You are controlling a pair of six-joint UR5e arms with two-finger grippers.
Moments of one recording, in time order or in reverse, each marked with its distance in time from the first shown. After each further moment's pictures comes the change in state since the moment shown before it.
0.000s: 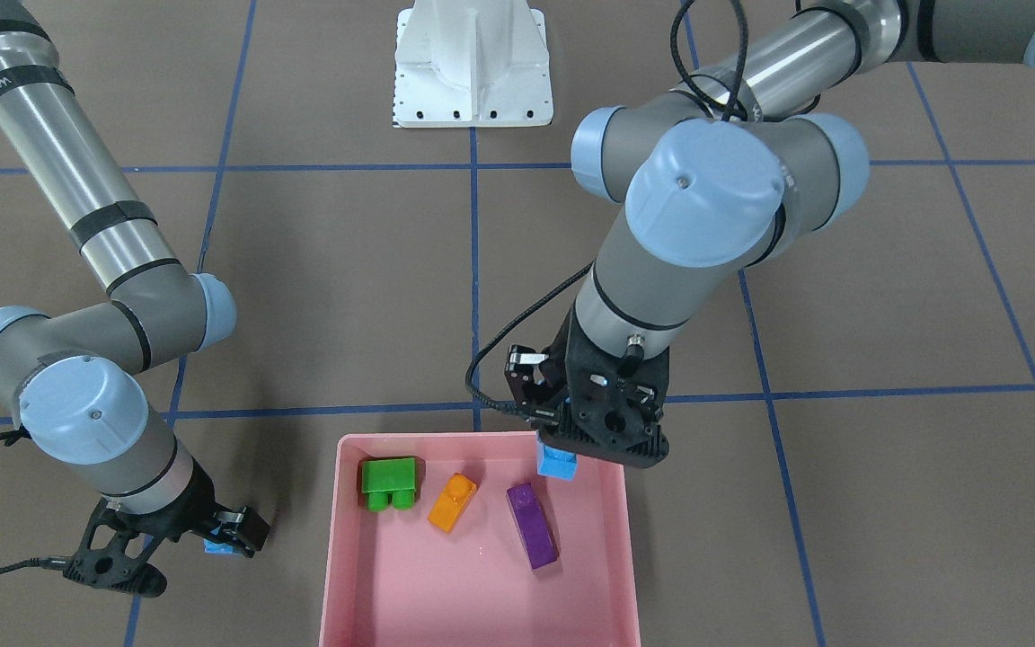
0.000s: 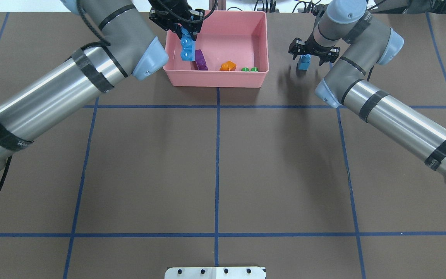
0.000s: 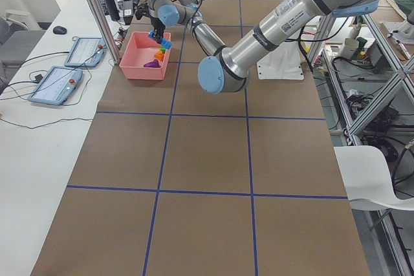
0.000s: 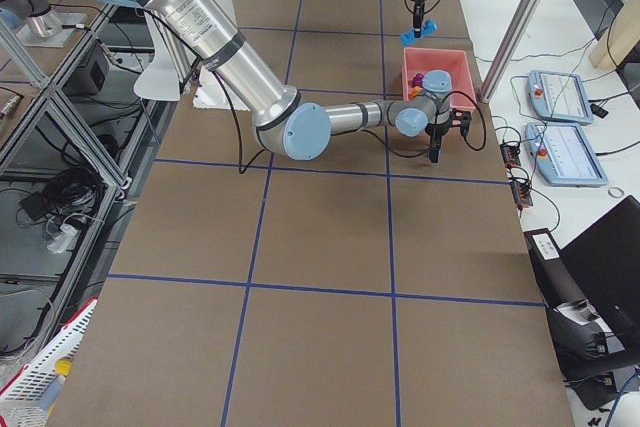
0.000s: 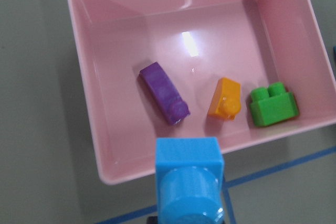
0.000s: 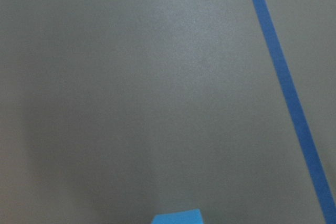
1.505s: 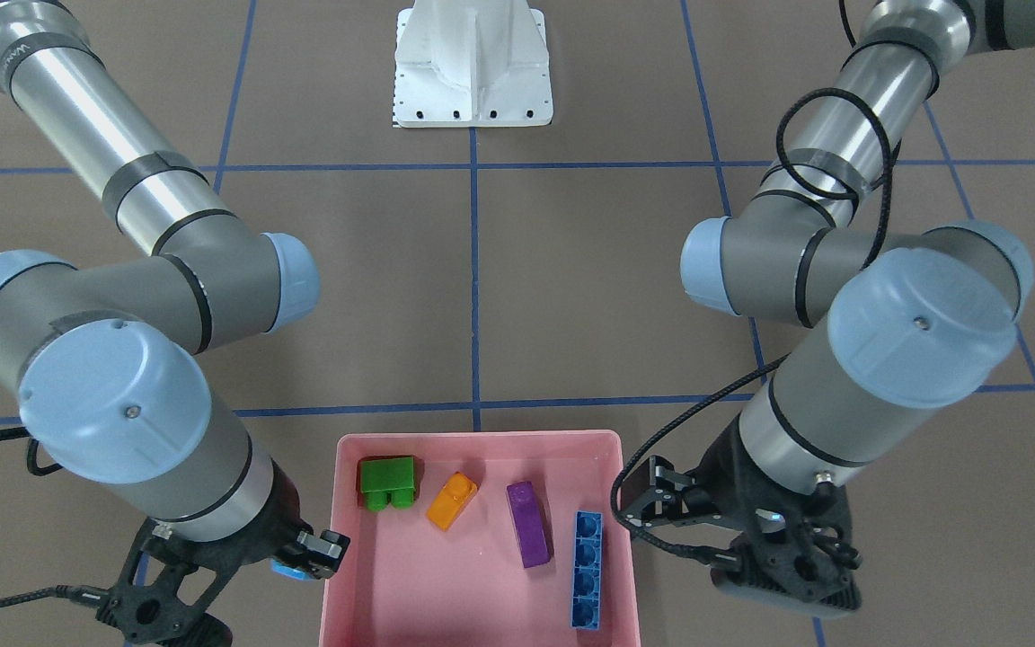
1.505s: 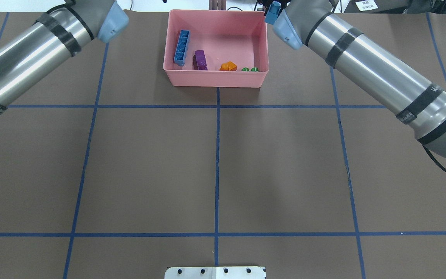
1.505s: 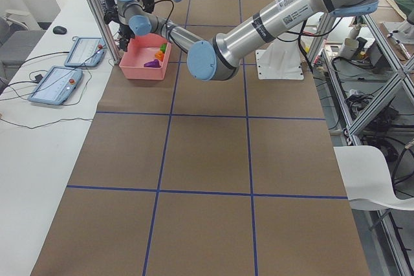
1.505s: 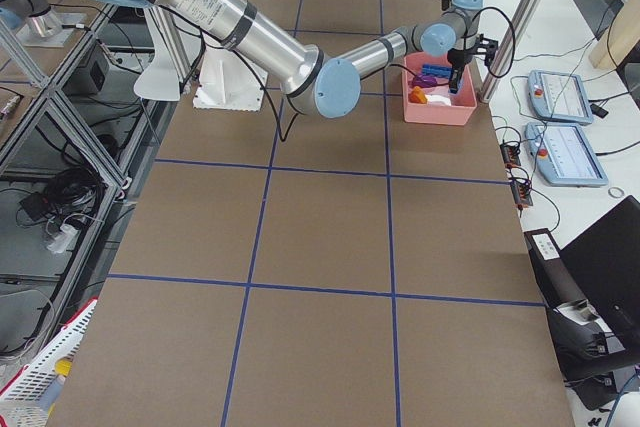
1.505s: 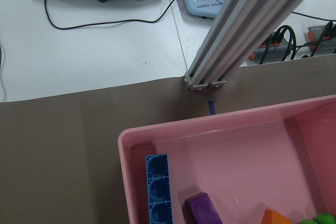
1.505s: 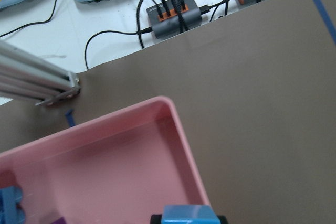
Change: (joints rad) left arm -0.160 0.079 0.106 -0.170 -0.063 0.171; right arm 0.046 0.287 0.066 -0.349 0.115 0.125
